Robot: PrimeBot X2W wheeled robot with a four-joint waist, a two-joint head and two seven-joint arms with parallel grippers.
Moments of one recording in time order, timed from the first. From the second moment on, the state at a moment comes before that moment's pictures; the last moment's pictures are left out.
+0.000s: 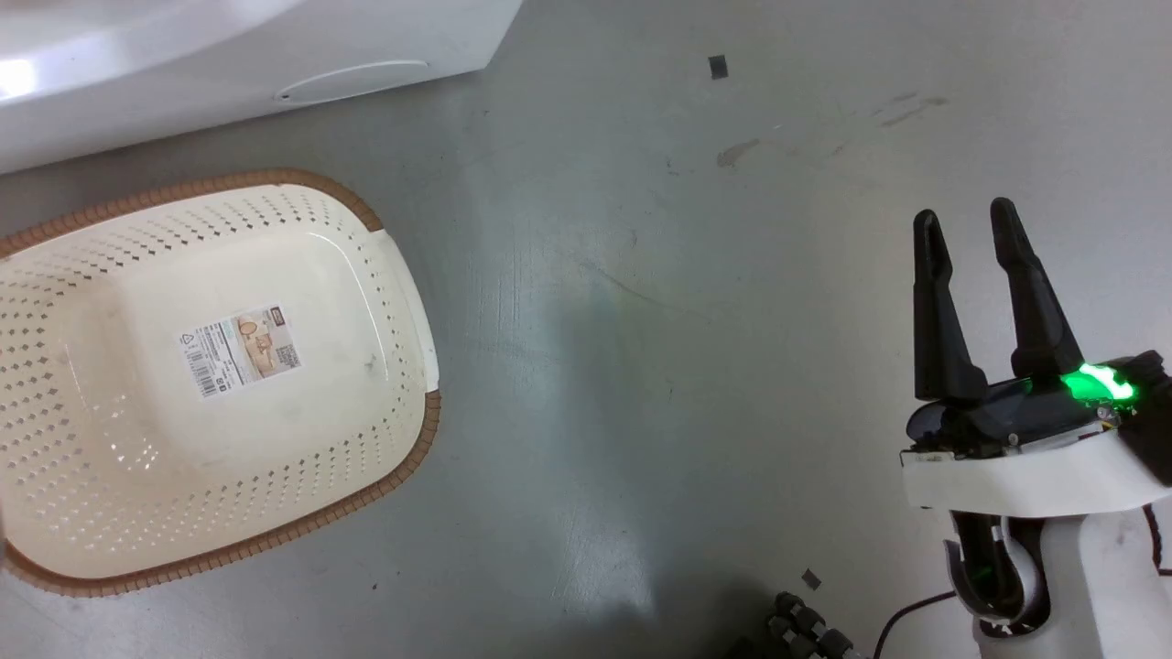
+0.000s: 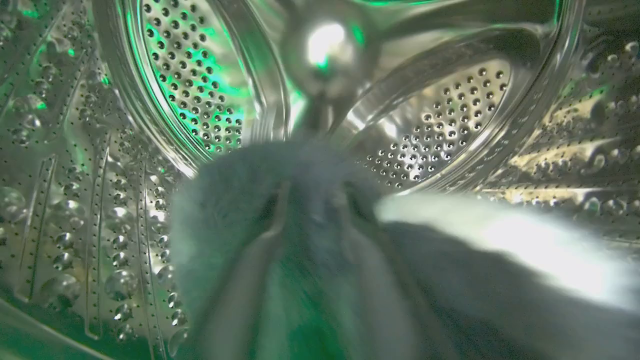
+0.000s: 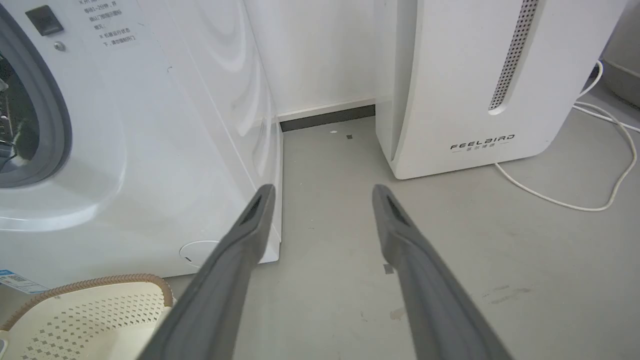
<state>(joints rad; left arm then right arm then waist) -1.45 0.44 0.09 0.87 -0.09 0.05 -0.26 -0.27 -0.05 0.07 -0.08 0.35 0.13 -0.26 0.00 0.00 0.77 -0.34</state>
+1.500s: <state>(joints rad) -0.39 0.13 0.03 0.34 -0.05 0.01 -0.26 -0.04 -0.05 -0.01 -0.02 0.19 0.13 -0.26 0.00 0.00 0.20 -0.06</state>
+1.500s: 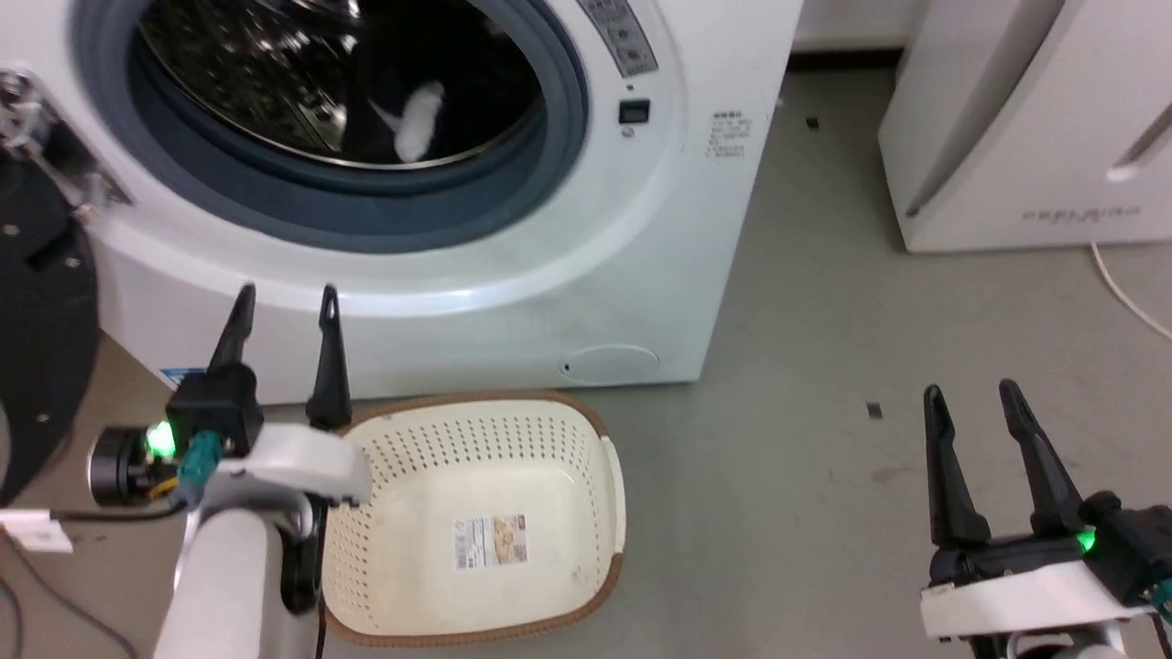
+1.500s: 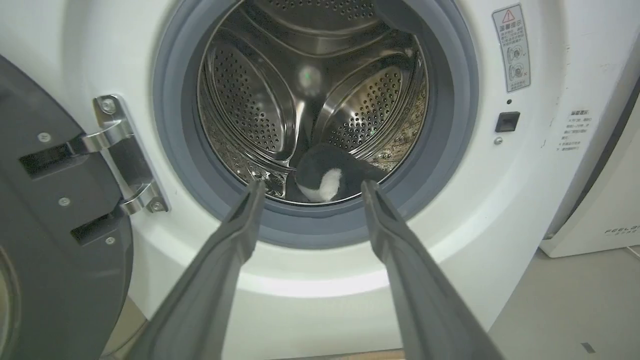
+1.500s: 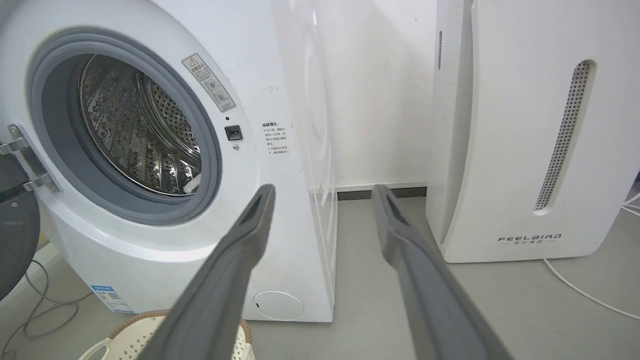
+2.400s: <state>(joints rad) -0.06 0.08 0.01 0.22 -0.03 0.01 -0.25 0.10 -0.05 -0.05 -0.01 0.18 0.13 -0.26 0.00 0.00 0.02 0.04</state>
